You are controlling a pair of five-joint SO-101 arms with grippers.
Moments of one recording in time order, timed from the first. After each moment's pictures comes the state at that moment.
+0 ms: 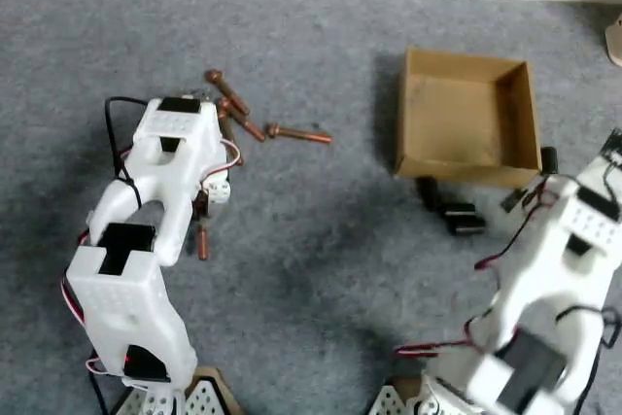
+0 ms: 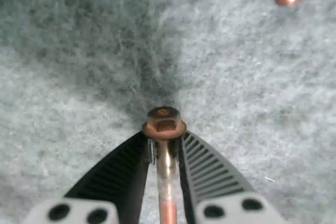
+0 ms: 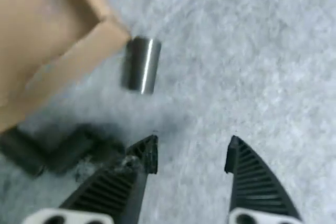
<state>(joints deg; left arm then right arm) -2.1 19.7 7.6 80.1 17.7 32.0 -10.3 31.4 54.4 -3.0</state>
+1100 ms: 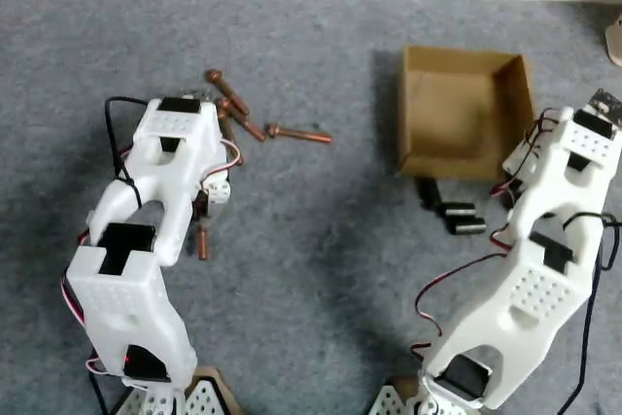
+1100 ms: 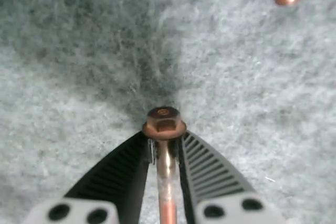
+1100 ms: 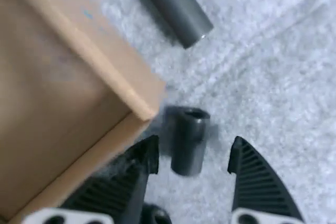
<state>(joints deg) -2.1 19.7 7.6 80.1 17.7 25.7 31.6 -16.3 71.8 -12.4</state>
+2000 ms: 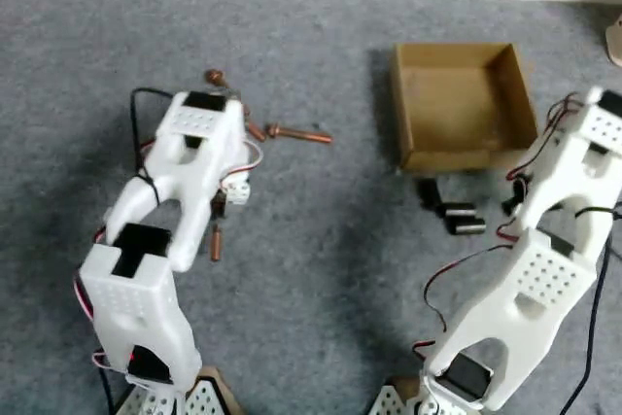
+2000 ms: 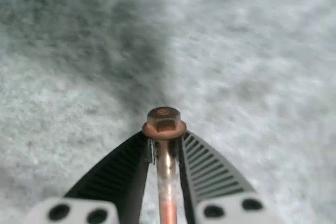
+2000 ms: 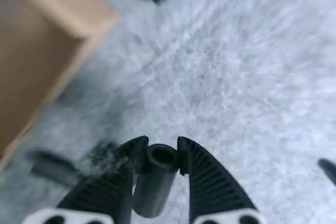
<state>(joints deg) 5.1 19.7 2.2 87.6 17.7 26.5 37.0 -40.7 99.6 -8.7</state>
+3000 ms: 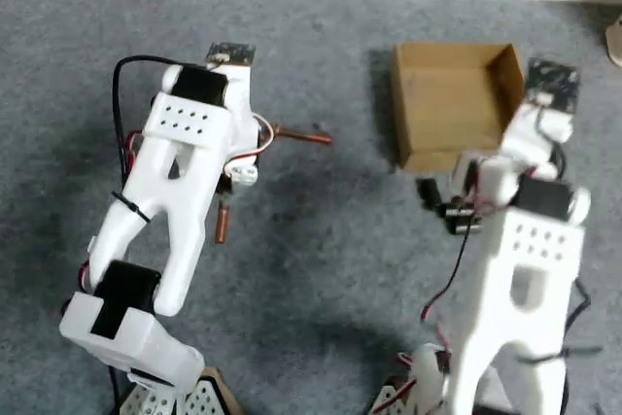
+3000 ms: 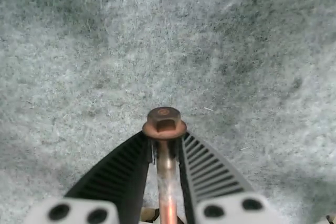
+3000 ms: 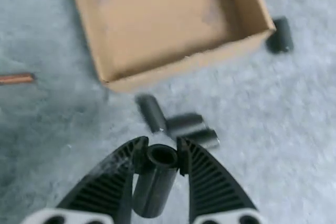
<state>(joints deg) 8.5 4.3 -4.9 98.2 17.7 8.0 -38.2 32.0 65.7 1.3</state>
